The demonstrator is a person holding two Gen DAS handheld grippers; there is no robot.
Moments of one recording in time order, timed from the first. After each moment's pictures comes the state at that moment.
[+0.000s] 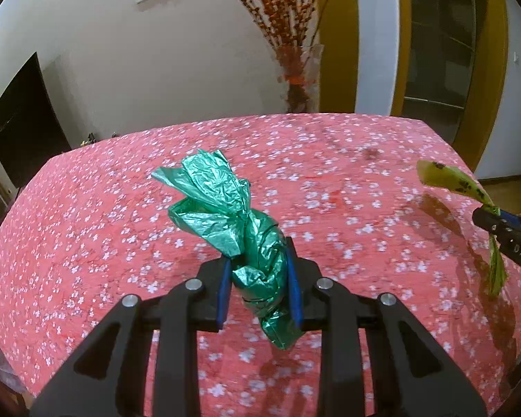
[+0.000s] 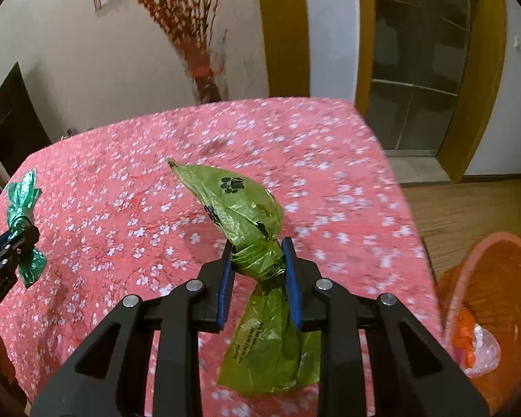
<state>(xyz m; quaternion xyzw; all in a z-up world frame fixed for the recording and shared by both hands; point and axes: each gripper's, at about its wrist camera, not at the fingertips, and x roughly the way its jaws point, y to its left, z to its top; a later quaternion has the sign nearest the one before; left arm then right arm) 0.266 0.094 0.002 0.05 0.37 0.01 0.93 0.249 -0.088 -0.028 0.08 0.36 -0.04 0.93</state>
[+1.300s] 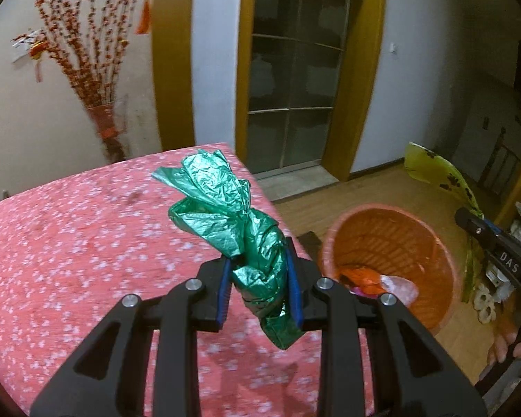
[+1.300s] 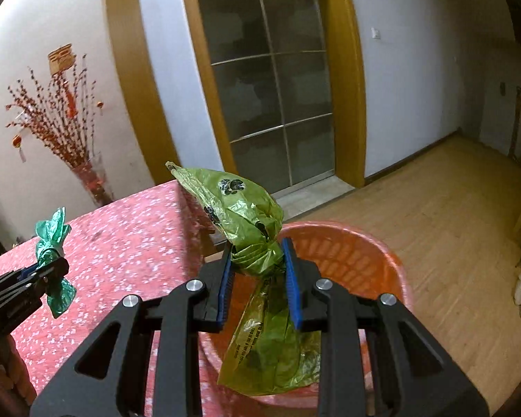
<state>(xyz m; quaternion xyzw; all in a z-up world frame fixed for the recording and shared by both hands) 0.190 -0.134 0.054 0.05 0.32 -0.24 0.91 0.056 -0.252 0.012 0.17 0.22 -0.23 0.93</state>
